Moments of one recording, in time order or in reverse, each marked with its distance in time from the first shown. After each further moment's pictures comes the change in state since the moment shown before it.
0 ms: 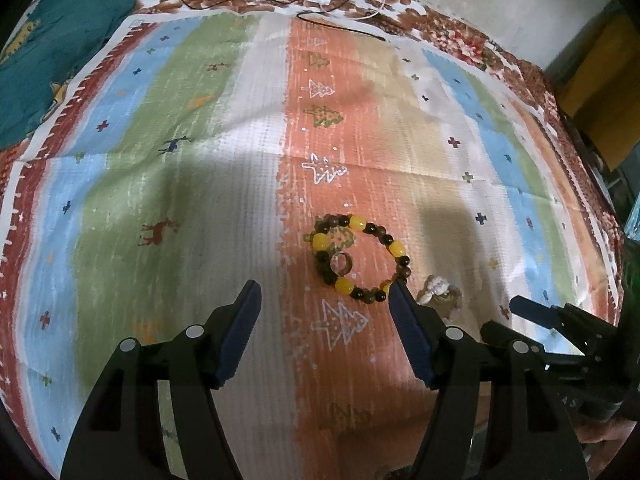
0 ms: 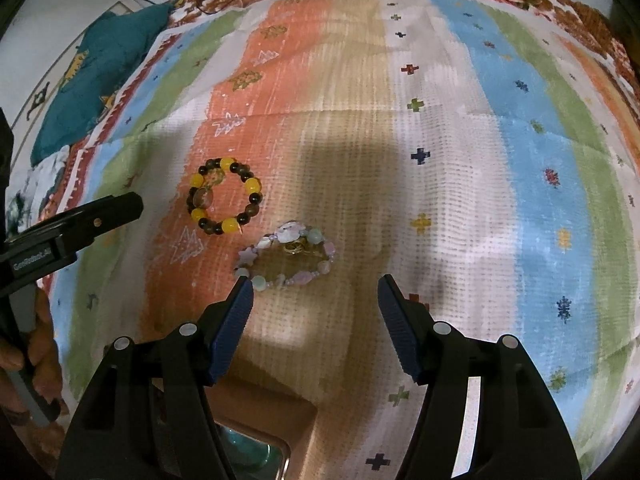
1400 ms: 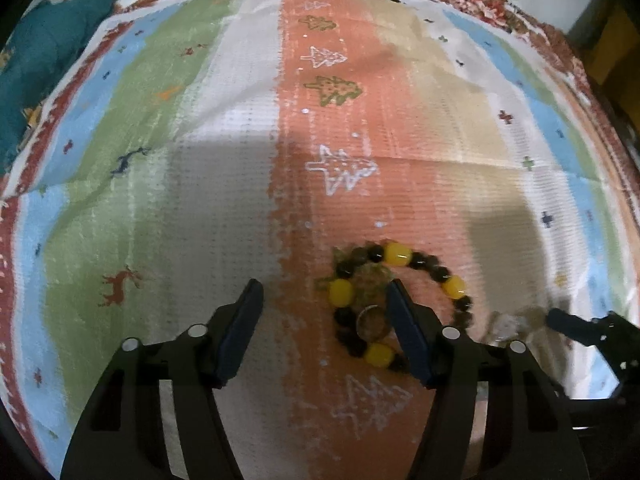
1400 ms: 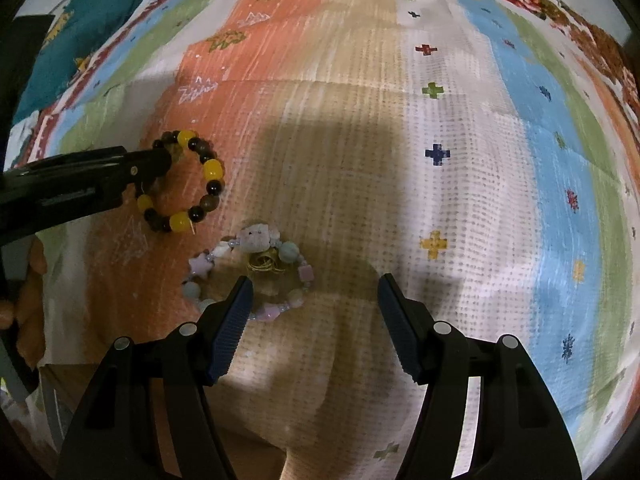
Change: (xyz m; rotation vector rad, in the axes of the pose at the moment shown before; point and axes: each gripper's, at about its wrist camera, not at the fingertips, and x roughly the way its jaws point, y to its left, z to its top) left arm 0.072 -0.005 0.028 0.081 0.073 0.131; right arm 0.050 0.004 0.014 -0.079 0.066 -0.111
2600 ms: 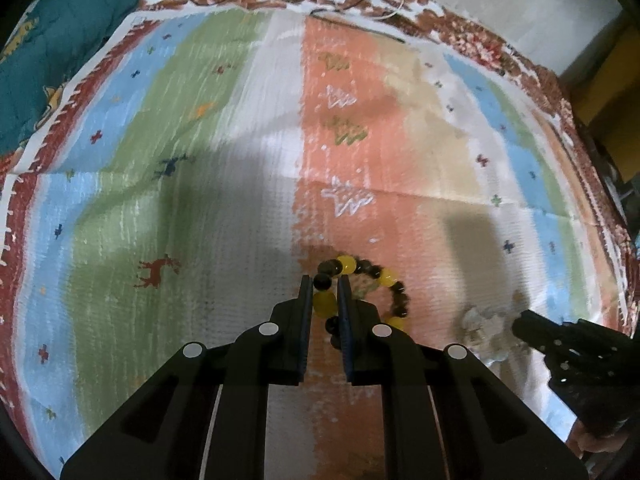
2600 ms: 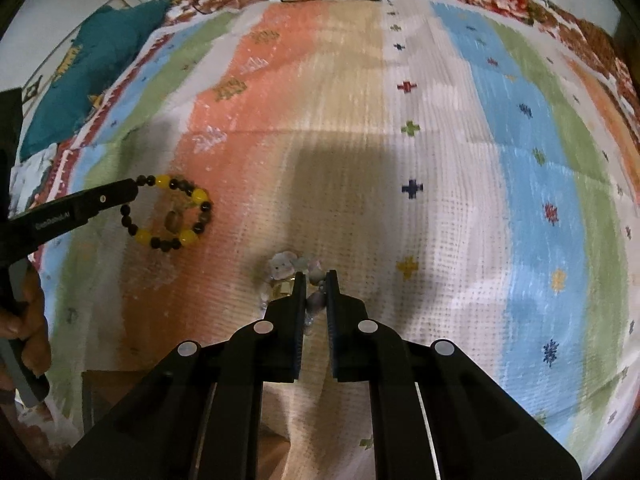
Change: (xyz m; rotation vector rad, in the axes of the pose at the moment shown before) left arm -0.051 0.022 -0.005 -0.100 -0.075 -0.110; right arm -0.043 -0.015 -0.001 0.035 -0.093 0.060
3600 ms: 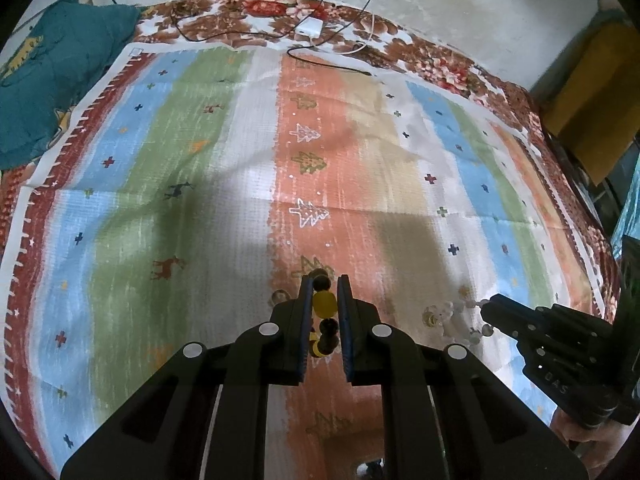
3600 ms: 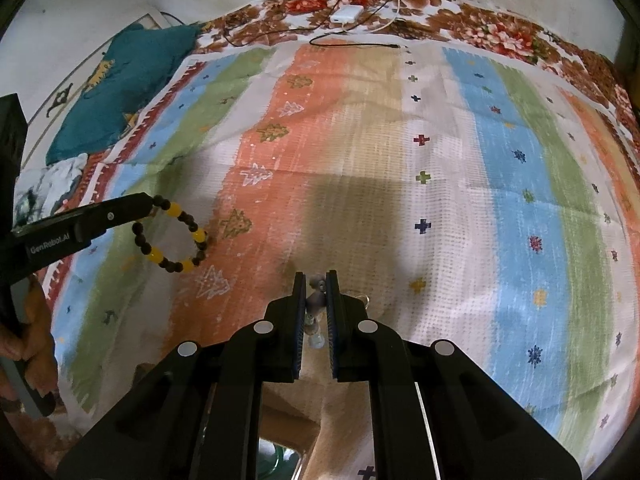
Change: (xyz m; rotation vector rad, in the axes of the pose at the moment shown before) left arm -0.059 -0.017 -0.014 0.027 -0.084 -0.057; right arm -0.046 0.022 0.000 -0.038 -0.113 0.043
